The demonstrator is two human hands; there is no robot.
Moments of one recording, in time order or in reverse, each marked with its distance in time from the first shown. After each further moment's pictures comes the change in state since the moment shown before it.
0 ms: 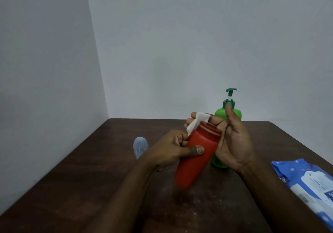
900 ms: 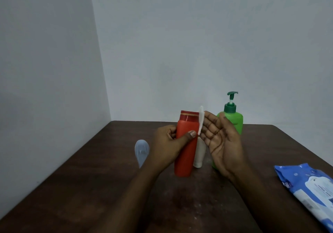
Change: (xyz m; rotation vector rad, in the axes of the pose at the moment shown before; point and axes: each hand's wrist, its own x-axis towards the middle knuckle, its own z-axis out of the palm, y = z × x) left_hand 0.010 -0.008 0.004 0.138 0.546 0.123; right_hand 0.007 0.019 0.005 -0.082 0.122 -0.207
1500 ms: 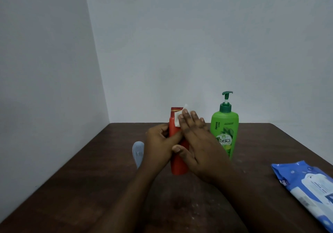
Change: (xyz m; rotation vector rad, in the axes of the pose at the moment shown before) left_hand -0.004 0.009 0.001 -0.043 0.145 0.112; right_hand -0.008 0.020 0.000 -1.597 -0.308 -0.657
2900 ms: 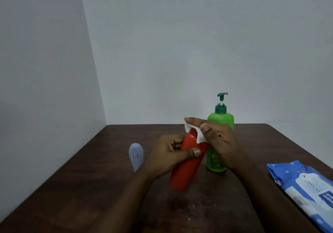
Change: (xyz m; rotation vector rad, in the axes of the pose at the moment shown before) left_hand -0.008 -0.002 0.003 -0.051 -0.467 -0.113; right_hand -0.001 0.032 -0.039 0.817 0.099 0.183
